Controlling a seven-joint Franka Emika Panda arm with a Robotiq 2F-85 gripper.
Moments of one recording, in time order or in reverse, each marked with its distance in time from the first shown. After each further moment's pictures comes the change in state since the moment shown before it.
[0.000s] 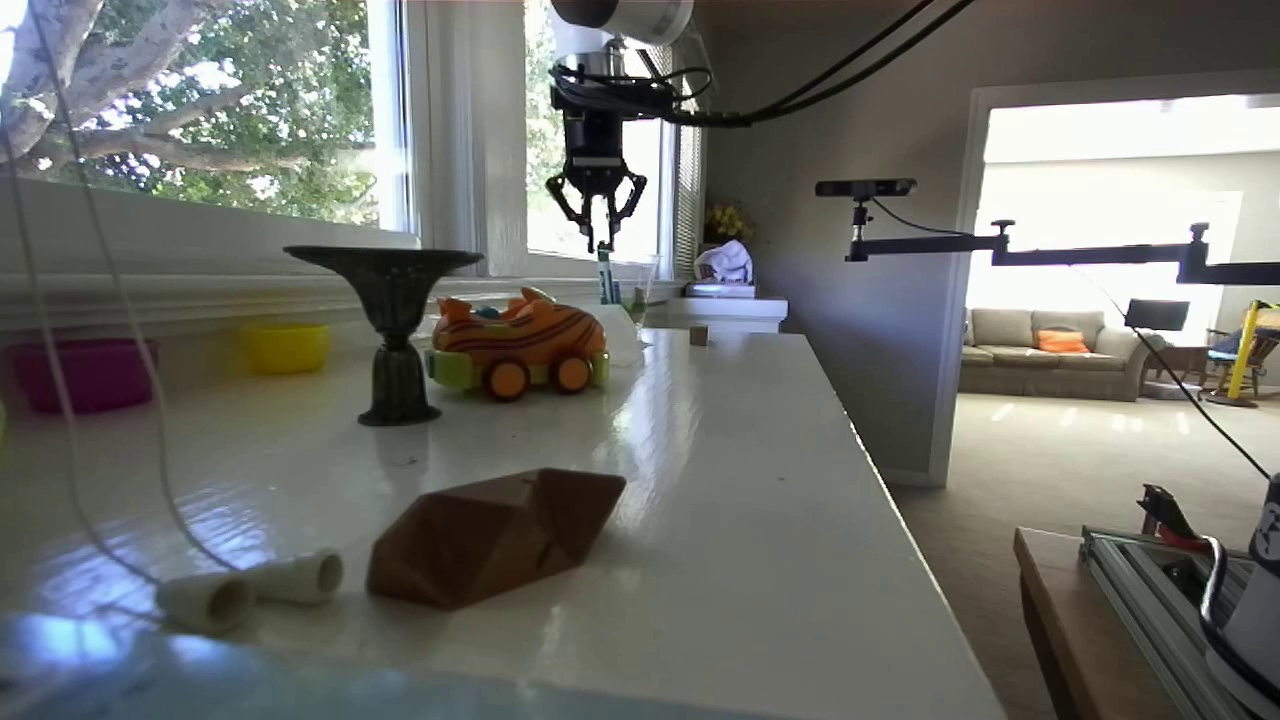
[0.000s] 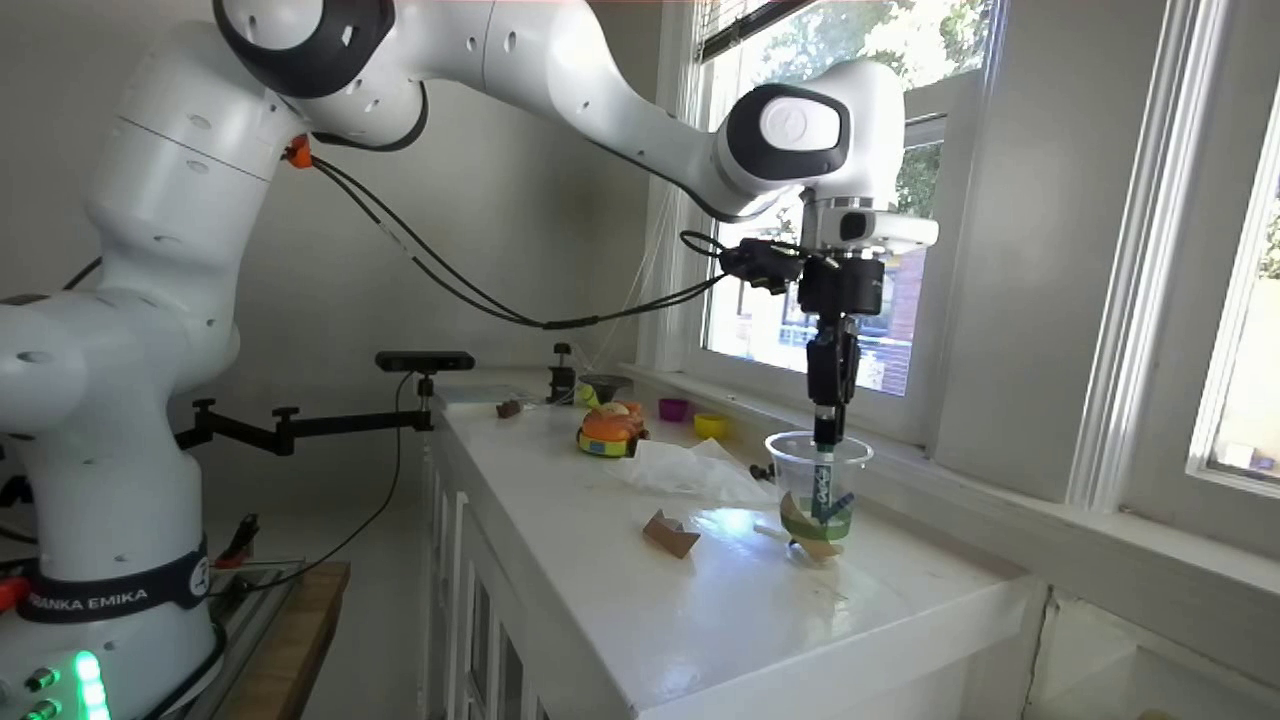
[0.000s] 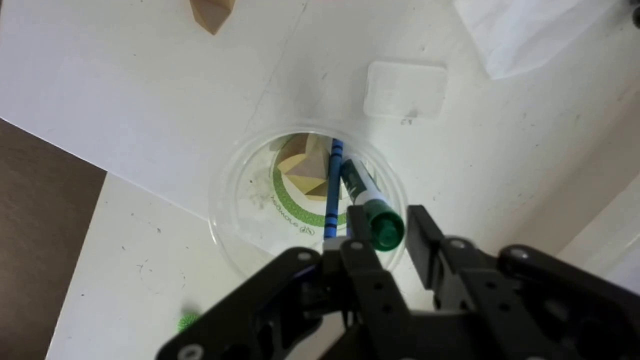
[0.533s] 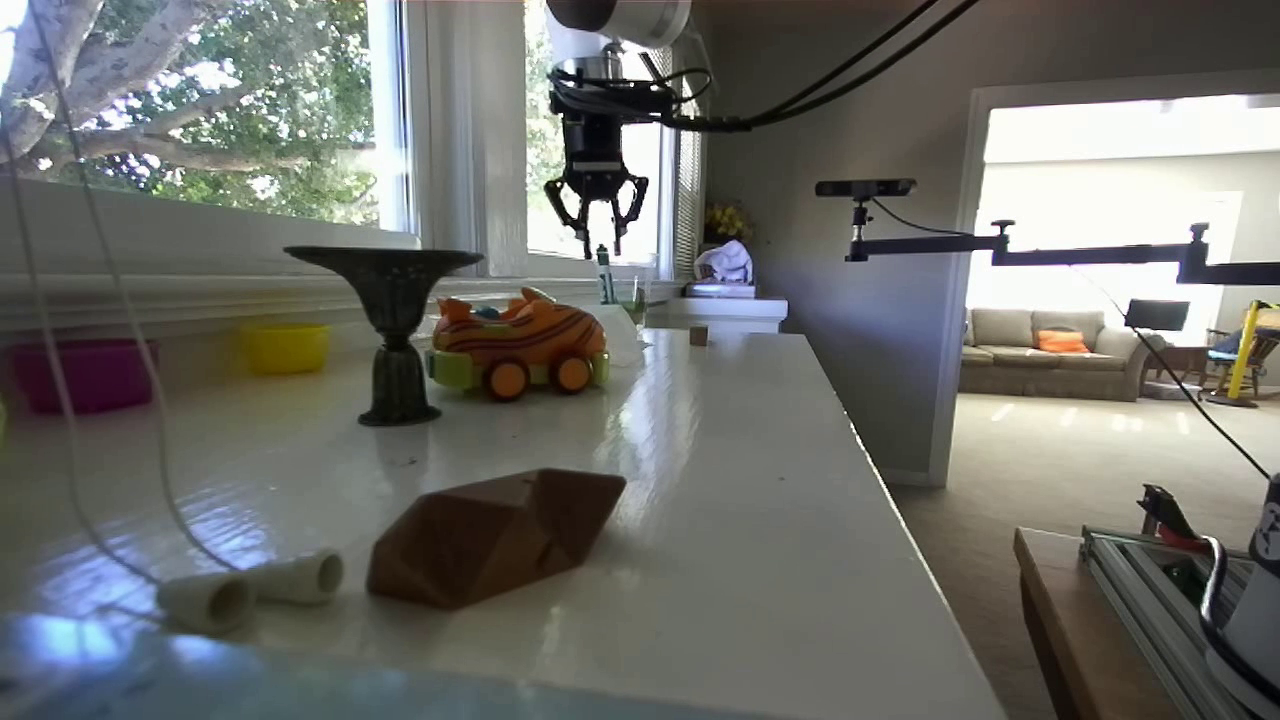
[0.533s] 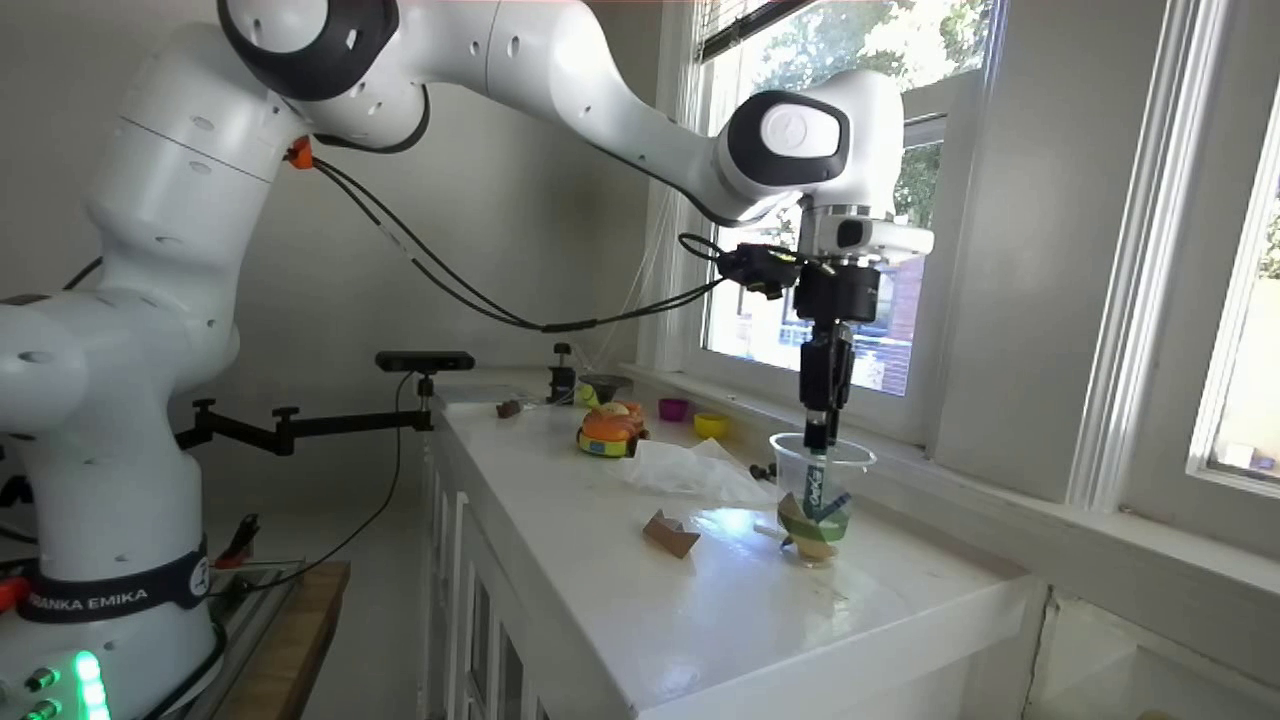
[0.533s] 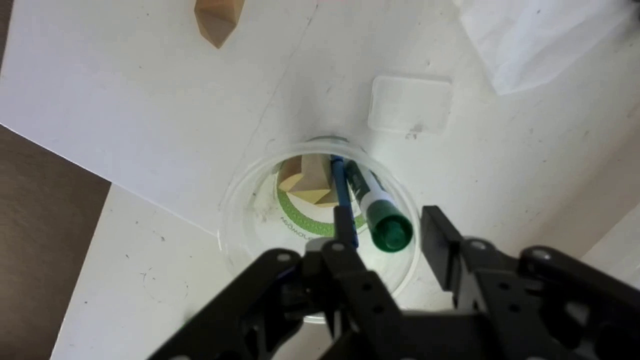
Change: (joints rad) arm 0.005 0.008 0.000 0.000 -0.001 -0.022 0.000
